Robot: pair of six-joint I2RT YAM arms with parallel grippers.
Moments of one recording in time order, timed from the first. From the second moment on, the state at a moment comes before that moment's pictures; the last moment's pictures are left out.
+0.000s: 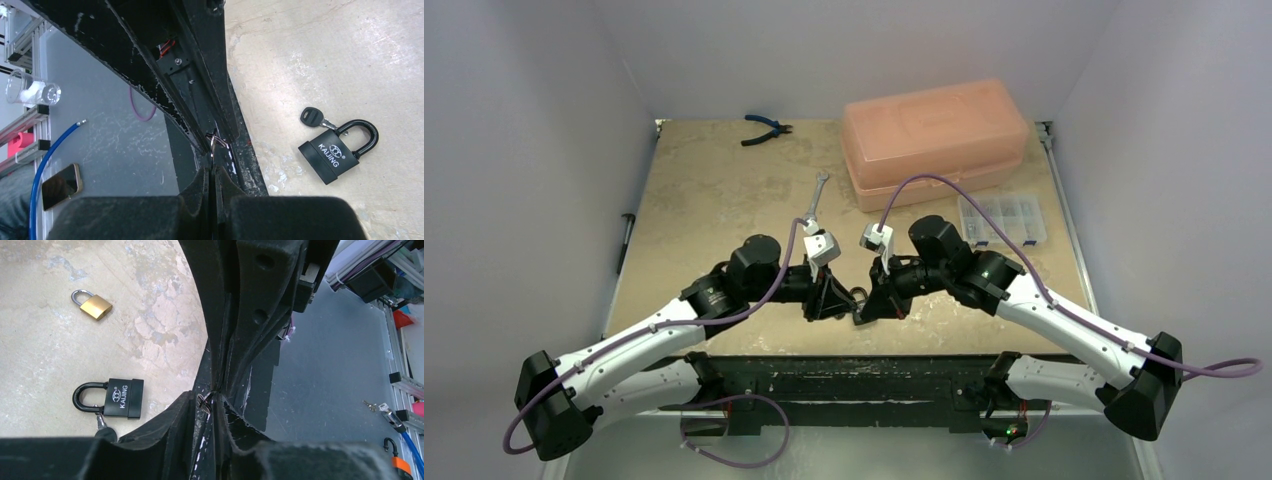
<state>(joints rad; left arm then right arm) -0.87 0.92 0.69 -0.09 0.53 -0.25 0.86 1.08 0.94 -0.53 -0.59 0.14</state>
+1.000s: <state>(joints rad) -0.87 0.87 0.70 -0.10 0.42 -0.27 0.86 0.94 0.93 -0.51 -0.03 0.34</state>
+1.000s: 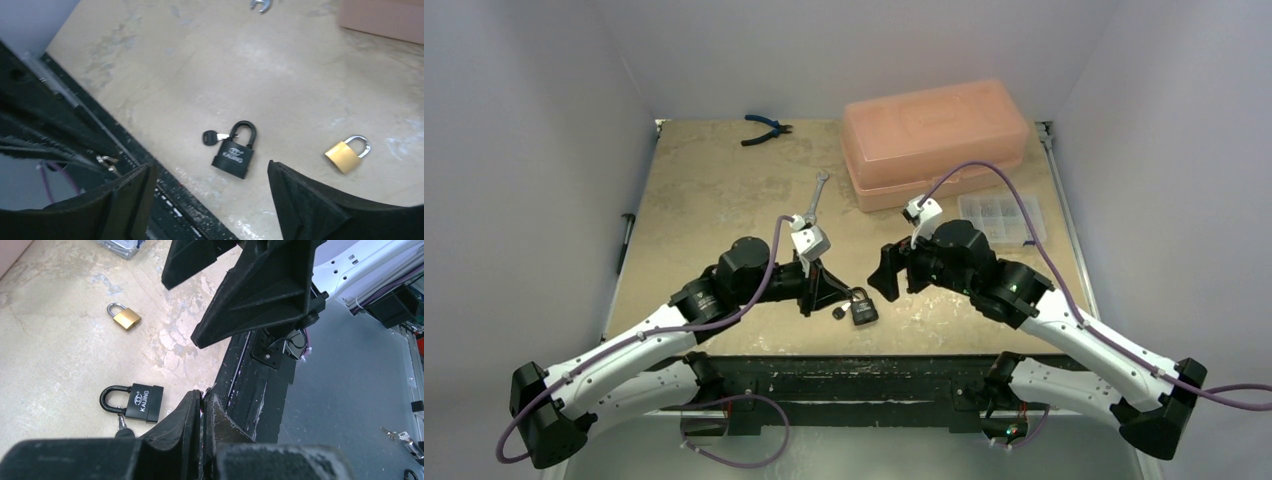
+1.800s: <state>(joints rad) -0.87 0.72 0.70 -0.22 0.26 -0.34 0.63 1.39 0.96 -0.65 0.24 0.69</state>
